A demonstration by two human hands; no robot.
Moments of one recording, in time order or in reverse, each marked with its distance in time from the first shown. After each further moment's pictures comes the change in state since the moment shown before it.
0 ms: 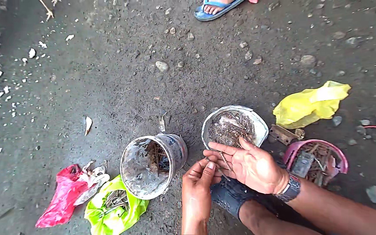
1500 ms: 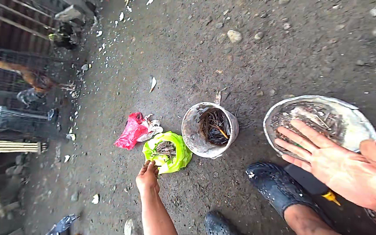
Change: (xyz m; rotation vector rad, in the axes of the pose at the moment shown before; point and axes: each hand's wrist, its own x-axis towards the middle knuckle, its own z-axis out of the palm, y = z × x) left_hand -0.055 -0.025 -0.320 0.037 1.161 0.043; right_hand -0.002 -0.005 -0.014 -0.115 0.009 -0.060
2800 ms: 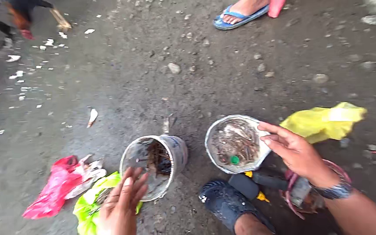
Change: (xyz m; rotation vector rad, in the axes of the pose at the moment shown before) left_hand -0.155 0.088 0.103 -0.054 -0.684 0.158; right_hand -0.030 -0.063 -0.050 -1.065 0.637 -0.283
